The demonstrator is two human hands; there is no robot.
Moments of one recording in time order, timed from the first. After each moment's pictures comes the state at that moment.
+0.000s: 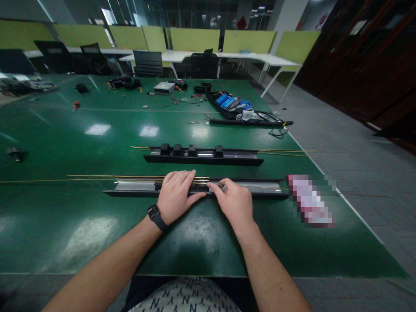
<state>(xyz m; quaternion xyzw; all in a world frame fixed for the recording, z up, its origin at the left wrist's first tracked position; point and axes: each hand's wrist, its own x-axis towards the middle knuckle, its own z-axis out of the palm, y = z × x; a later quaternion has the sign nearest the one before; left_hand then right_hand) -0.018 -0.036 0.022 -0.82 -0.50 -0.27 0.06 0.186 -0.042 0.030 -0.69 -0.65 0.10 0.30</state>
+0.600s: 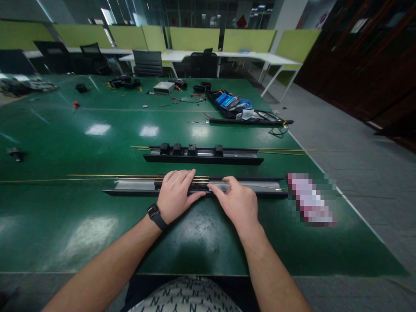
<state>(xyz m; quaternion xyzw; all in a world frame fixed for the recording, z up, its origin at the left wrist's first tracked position) -0.018 -0.036 0.020 -0.82 -0.50 -0.27 0.06 0.195 -0.048 0.033 -0.70 -0.65 0.06 0.27</state>
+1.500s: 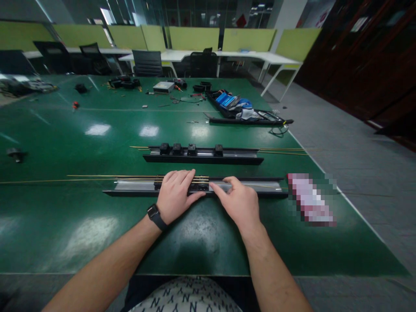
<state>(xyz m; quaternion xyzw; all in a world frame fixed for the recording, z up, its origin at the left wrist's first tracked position) -0.018 -0.036 0.022 -0.82 -0.50 -0.27 0.06 0.197 -0.048 0.037 -0.70 -0.65 0.09 0.29</state>
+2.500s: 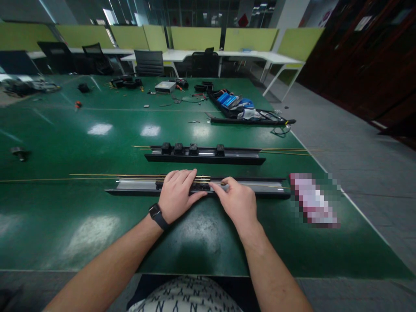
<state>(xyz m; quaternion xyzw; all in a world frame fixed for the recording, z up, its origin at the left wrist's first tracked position) -0.018 -0.036 0.021 -0.82 -0.50 -0.26 0.06 0.190 -0.045 0.034 -0.69 -0.66 0.08 0.29</state>
